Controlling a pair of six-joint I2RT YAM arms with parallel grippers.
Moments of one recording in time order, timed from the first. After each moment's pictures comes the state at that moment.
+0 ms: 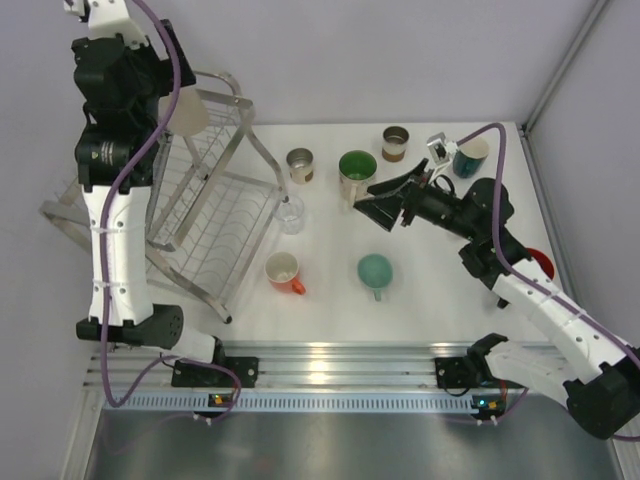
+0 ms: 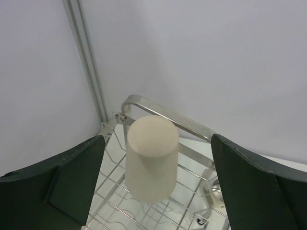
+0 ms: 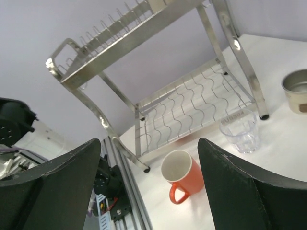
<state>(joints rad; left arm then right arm) -0.09 1.52 2.19 -0.65 -0.32 -0.07 0.54 1.00 0.87 0.32 -0.56 0.64</state>
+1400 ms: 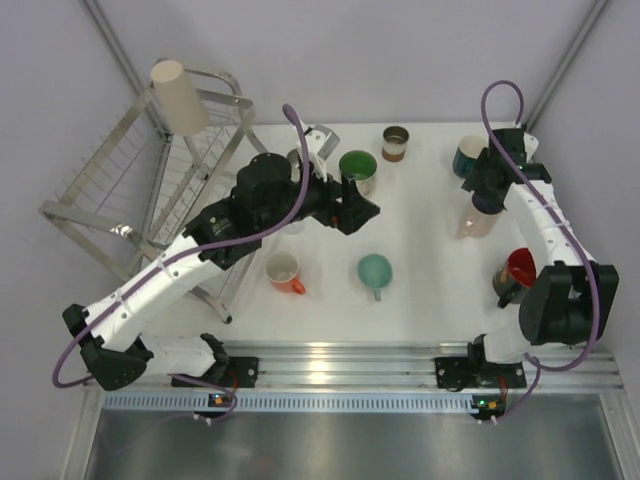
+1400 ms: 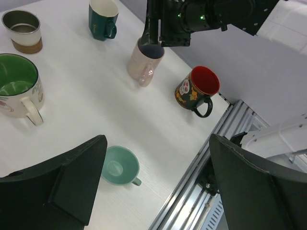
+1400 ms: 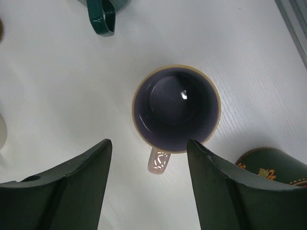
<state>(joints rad) -0.89 1.26 1.46 -0.41 0.11 -0.37 0.02 1.48 1.30 -0.68 0.29 0.47</state>
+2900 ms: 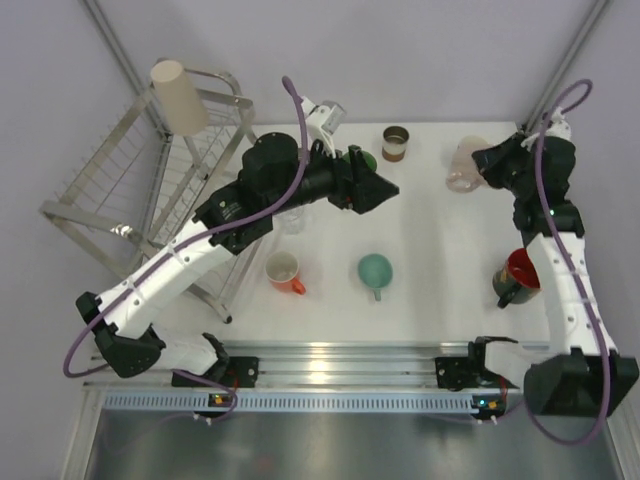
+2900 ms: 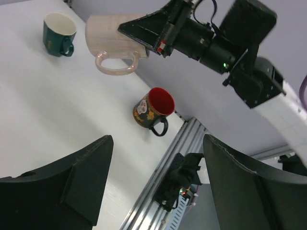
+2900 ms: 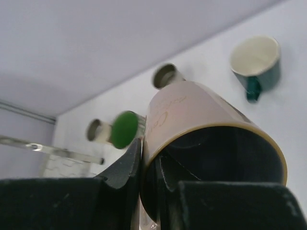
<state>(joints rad) -0.88 1.34 1.57 -0.33 0.20 -0.54 -0.05 1.18 1.16 -0.35 -0.12 0.56</state>
